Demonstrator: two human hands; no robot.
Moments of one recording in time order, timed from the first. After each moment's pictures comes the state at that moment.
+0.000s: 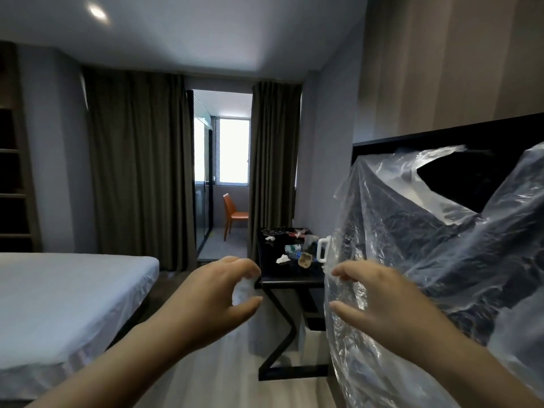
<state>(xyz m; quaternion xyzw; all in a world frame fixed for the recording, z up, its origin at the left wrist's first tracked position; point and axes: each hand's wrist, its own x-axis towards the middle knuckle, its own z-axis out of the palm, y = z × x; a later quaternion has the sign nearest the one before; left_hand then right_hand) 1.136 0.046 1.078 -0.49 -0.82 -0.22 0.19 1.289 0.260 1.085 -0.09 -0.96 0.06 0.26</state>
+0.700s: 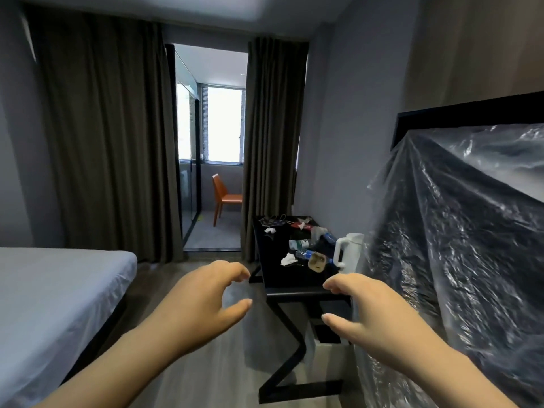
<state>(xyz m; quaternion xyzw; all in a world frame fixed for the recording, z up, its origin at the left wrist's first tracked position) 0.782 0.163 1.027 -0.48 -0.84 -0.24 0.13 0.949 0.376 1.034 -0.12 -0.97 0.06 0.19</state>
